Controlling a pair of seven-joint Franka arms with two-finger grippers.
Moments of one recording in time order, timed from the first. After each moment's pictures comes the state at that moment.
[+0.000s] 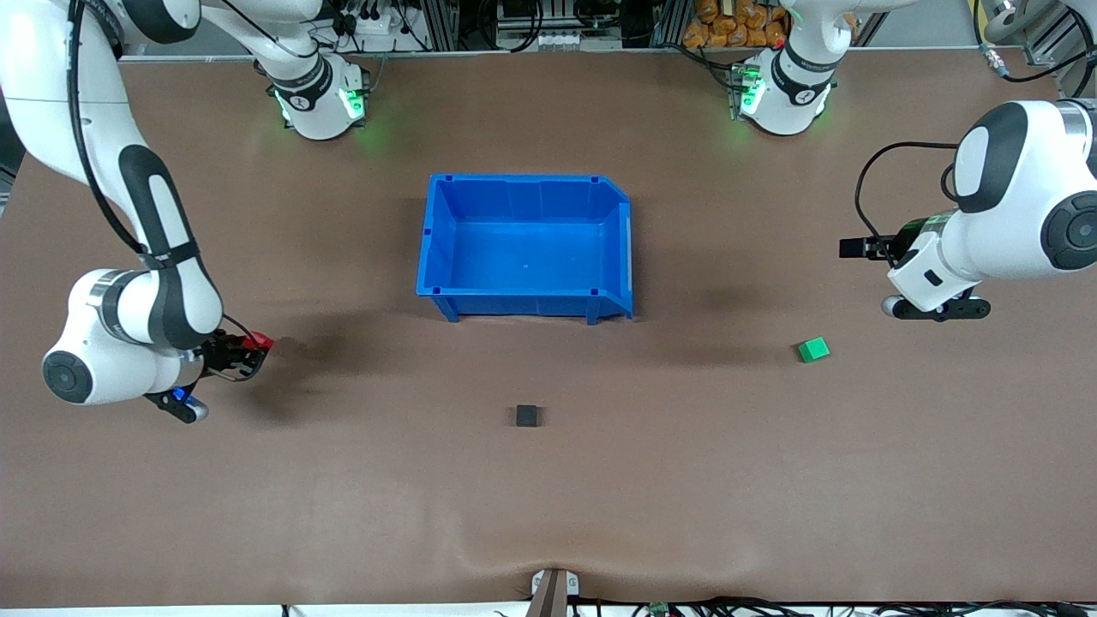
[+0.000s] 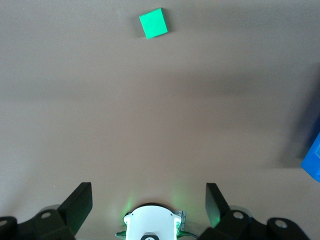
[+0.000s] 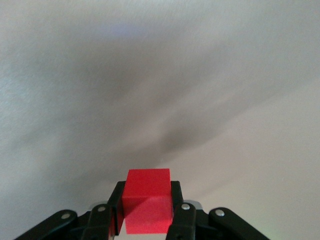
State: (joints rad) left arm 0.01 0.15 -0.10 -1.82 0.04 1.60 -0.06; right arm -0.08 0.63 0.00 -1.63 0.08 1.87 0.47
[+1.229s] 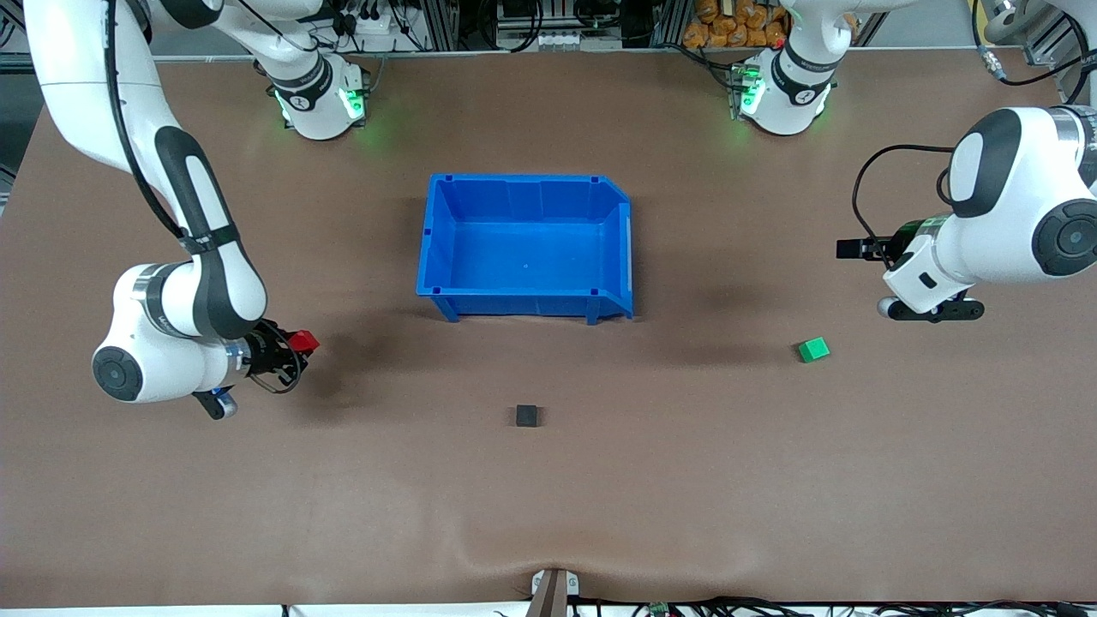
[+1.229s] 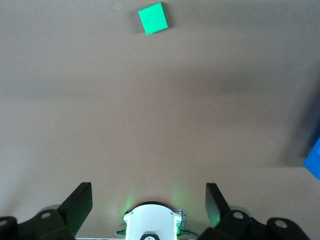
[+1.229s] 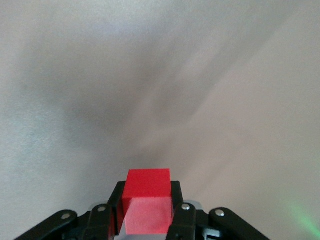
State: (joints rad) left arm 0.01 0.16 -0.10 -1.83 0.04 1.60 -0.06; right arm 0.04 0.61 0.00 -1.62 0.18 1.86 0.90
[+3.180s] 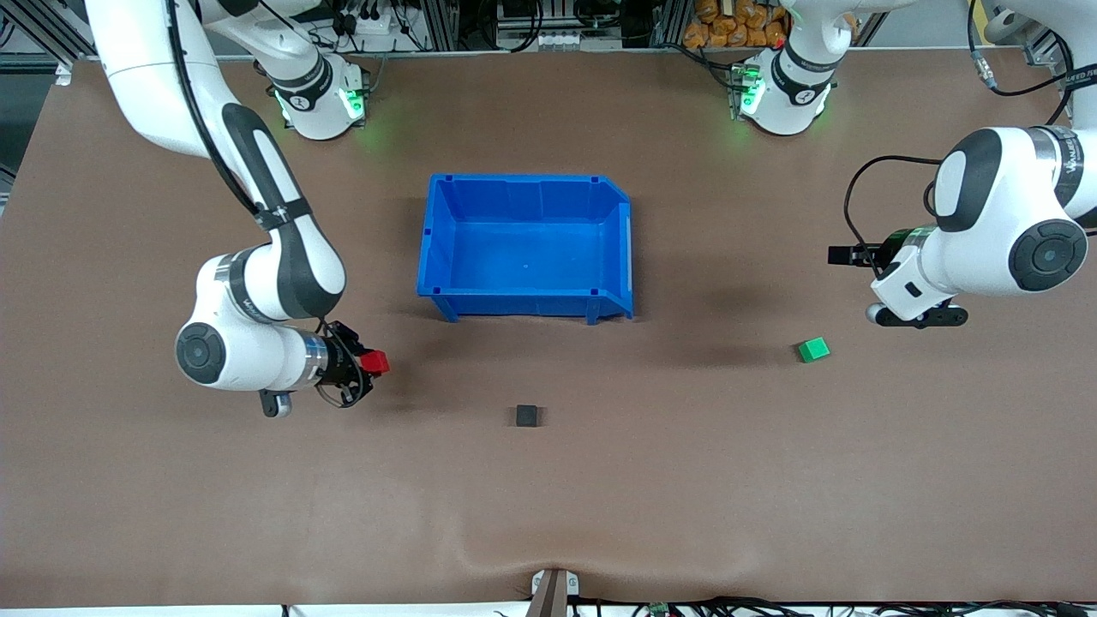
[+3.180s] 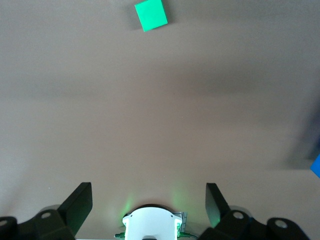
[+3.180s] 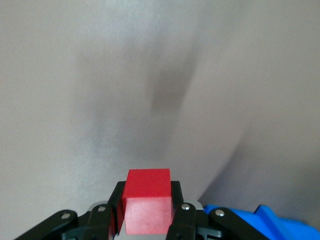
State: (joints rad) left arm 0.01 0.19 -0.10 -1.86 0.04 1.63 -0.06; right arm 0.24 0.61 0.01 -1.57 0.29 2.03 1.37
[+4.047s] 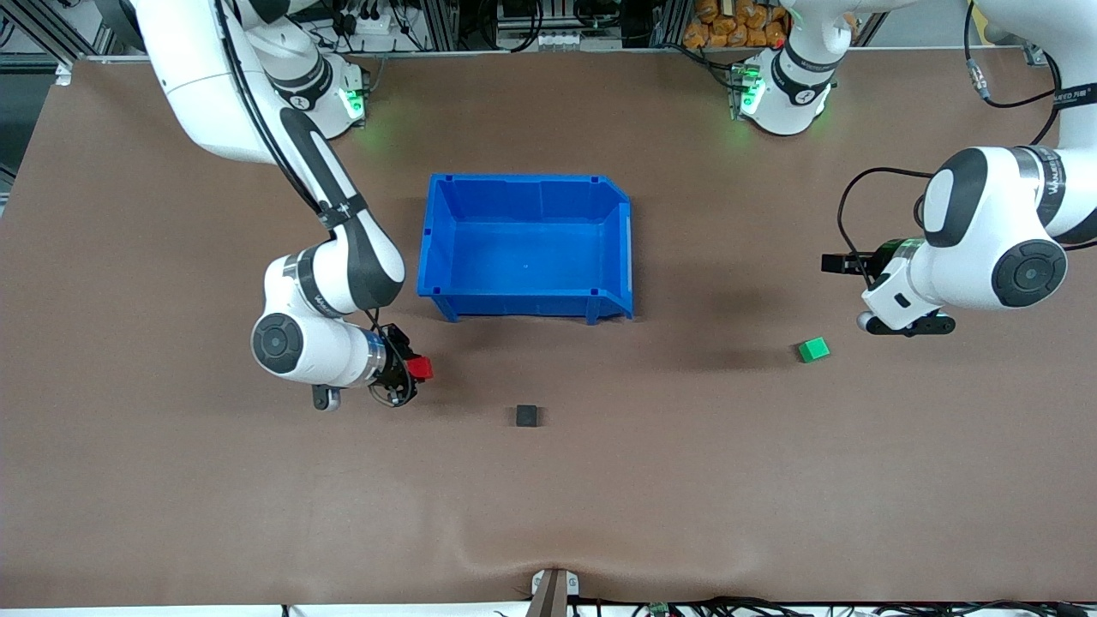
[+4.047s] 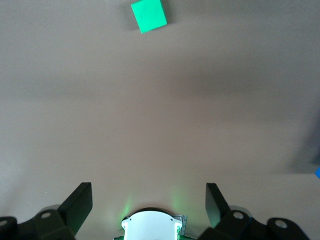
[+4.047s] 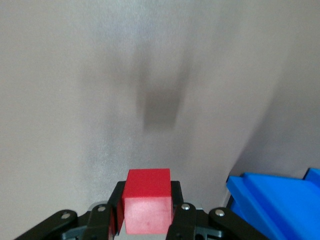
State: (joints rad) left arm 0.01 0.24 -0.10 -1.86 0.04 1.65 -0.06; right arm 0.35 0.67 0.01 -1.54 0.29 2.14 1.58
